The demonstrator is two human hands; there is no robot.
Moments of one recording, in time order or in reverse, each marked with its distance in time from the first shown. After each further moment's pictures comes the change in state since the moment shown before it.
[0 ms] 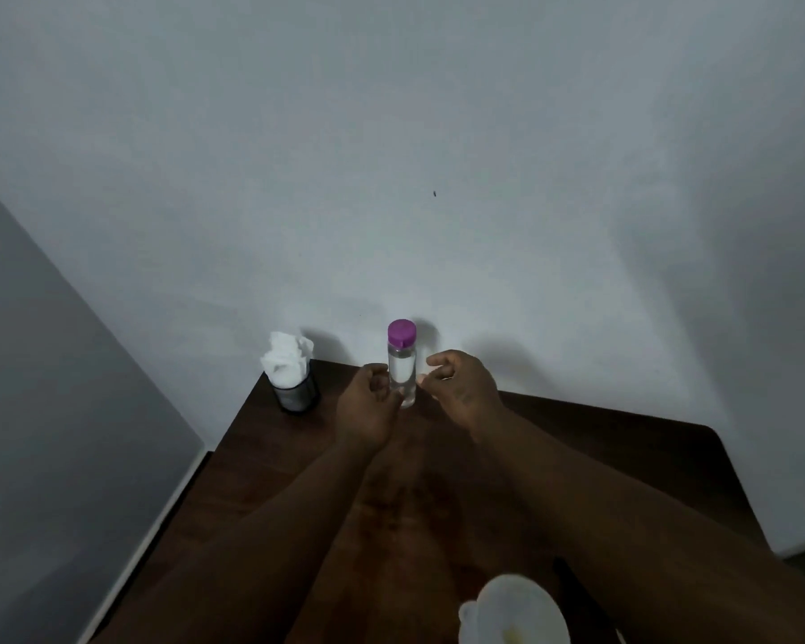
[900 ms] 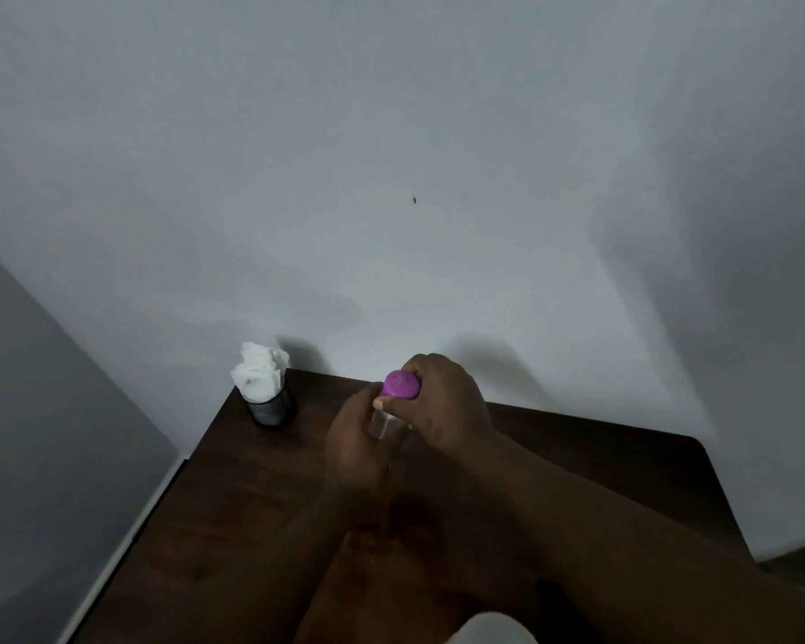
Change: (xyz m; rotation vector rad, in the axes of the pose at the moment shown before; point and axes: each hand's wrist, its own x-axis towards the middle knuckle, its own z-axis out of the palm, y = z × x) left_hand -0.024 -0.001 0.017 -0.009 -0.022 0.304; right_hand -0.003 -0.014 -0.010 -0.364 0.080 -0.352
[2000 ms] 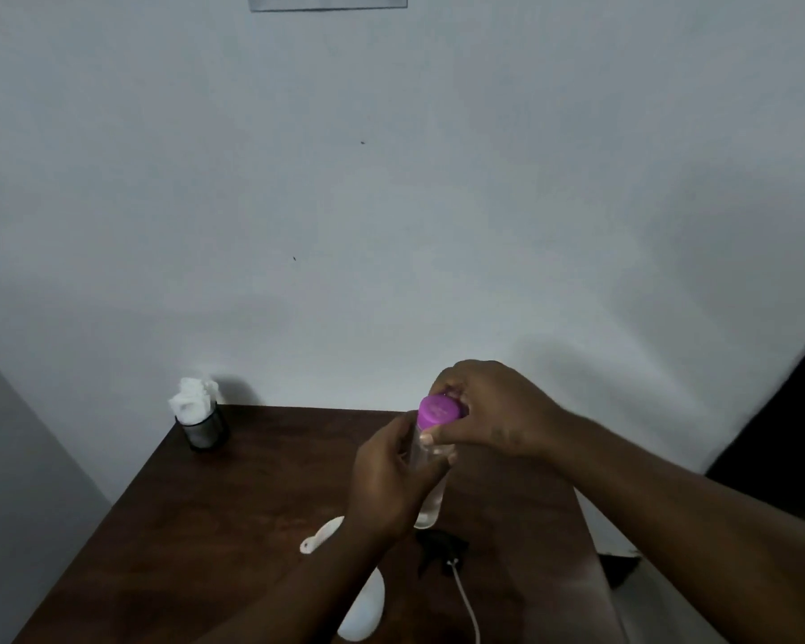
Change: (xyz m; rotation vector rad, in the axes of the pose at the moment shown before) left_hand -0.166 0.221 0.090 -0.117 -0.136 0.254; right_hand -0.206 0.021 -0.277 -0.180 -0.138 -0.171
